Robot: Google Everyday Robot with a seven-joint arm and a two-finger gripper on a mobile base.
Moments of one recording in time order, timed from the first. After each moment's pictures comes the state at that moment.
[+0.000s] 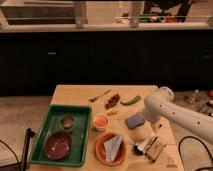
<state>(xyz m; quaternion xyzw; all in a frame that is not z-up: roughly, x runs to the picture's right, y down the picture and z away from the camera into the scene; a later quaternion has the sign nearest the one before) 0.247 0.182 0.817 -0.27 -0.08 -0.32 0.90</state>
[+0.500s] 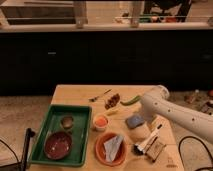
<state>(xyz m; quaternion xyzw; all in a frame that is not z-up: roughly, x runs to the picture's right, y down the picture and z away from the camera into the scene) 0.225 0.178 0.822 -0.28 -0.08 -0.30 0.91</state>
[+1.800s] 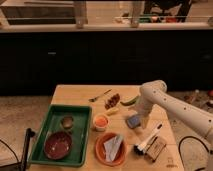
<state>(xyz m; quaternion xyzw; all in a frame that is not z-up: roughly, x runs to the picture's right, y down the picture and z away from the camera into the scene) 0.199 0.169 0.860 -0.32 -0.16 -0.20 0.91</state>
